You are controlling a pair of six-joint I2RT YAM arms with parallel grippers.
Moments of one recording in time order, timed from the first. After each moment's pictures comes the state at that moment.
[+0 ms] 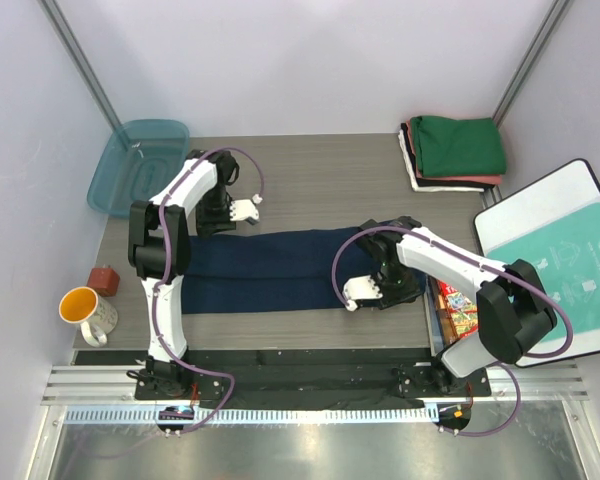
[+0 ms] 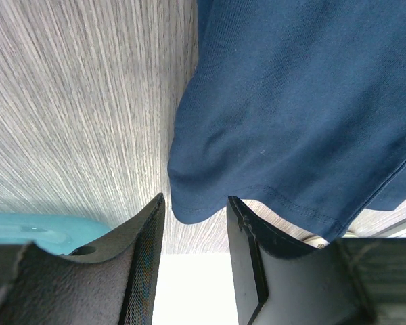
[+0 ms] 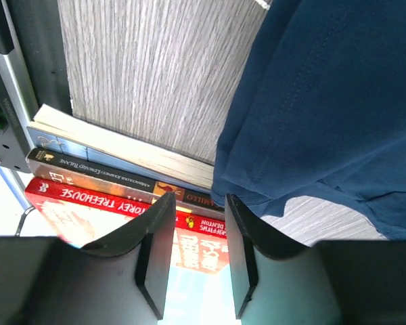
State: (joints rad) left arm -0.20 2.15 1.80 -1.29 -0.11 1.23; right arm 0.60 1.51 1.02 -1.23 0.05 -1.29
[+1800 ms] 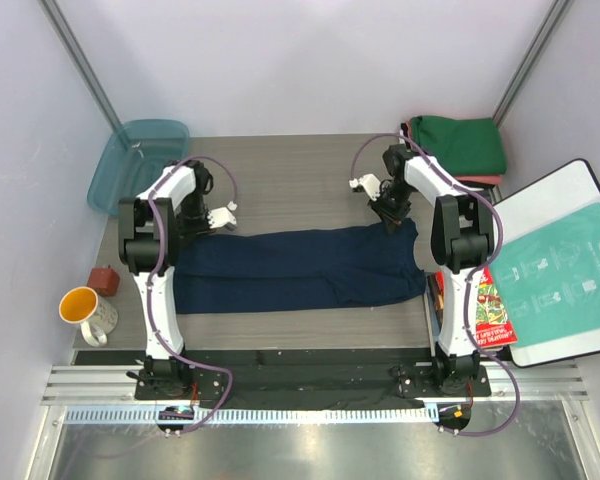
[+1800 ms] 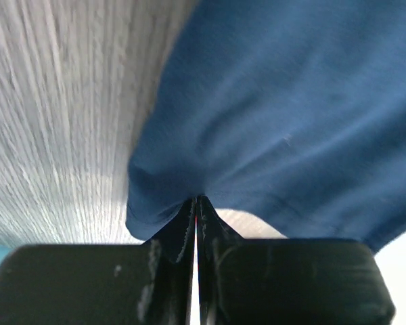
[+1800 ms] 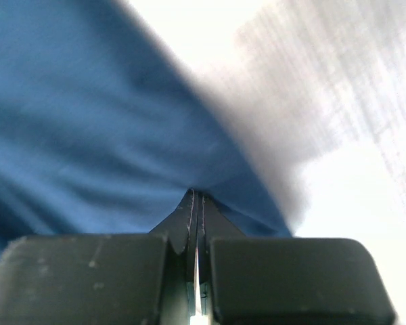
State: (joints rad) left arm -0.05 2.22 1.73 -1.27 -0.10 1.20; right arm 0.17 2.20 1.79 -1.11 -0.21 -0.79
